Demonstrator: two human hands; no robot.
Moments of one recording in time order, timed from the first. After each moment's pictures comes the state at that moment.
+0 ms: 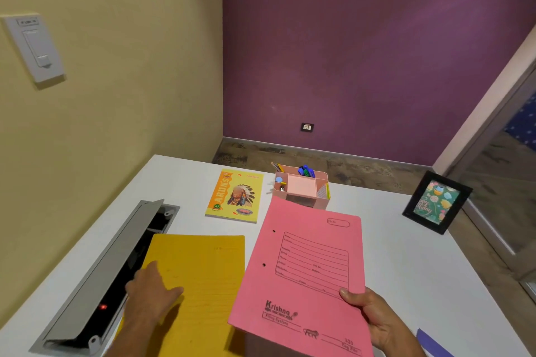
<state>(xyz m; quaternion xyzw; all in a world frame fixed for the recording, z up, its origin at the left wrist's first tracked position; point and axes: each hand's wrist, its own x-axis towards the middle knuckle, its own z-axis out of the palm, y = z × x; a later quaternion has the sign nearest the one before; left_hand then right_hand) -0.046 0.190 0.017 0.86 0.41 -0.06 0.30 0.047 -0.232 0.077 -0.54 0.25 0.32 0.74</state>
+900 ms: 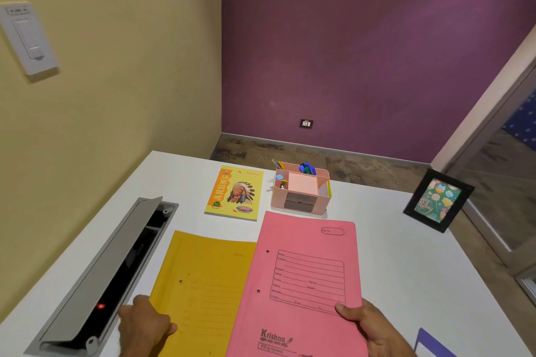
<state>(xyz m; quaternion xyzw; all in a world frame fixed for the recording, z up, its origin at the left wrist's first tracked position) -0.068 0.187 -0.020 0.77 0.53 -0.16 0.33 0.041 -0.228 0.045 -0.61 0.21 0.29 0.71</state>
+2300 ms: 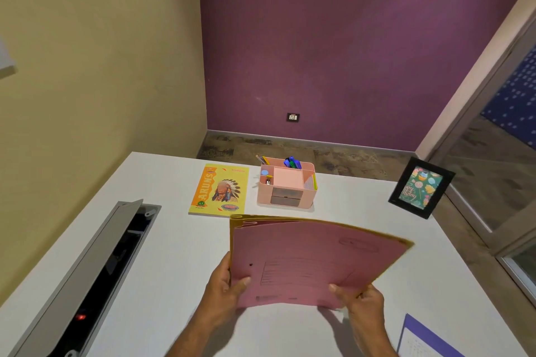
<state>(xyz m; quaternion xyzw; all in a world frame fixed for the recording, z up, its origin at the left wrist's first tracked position) -0.017 0.044 0.060 0.66 0.10 0.00 0.74 0.038 -0.232 0.036 -0.69 0.16 -0.01 0.70</state>
